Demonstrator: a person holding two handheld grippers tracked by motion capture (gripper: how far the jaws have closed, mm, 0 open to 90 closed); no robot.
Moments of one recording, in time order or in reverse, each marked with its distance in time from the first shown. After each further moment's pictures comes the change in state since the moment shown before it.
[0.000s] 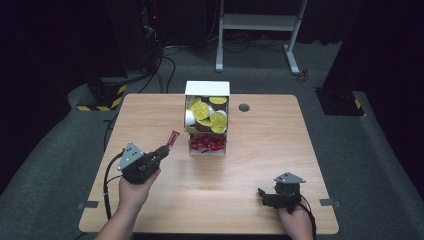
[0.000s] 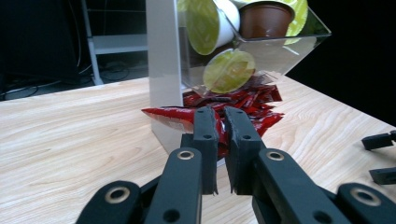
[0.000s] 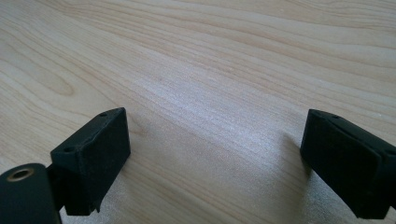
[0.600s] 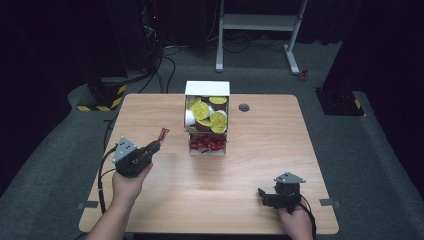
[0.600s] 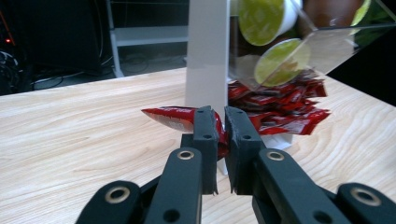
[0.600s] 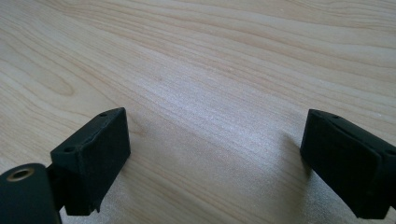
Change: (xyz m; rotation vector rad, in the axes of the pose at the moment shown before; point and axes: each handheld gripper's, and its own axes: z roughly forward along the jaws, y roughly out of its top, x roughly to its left) left arm 0.031 -0.003 0.004 0.031 0.074 -0.012; right arm 0.000 0.000 0.000 0.000 0.000 0.000
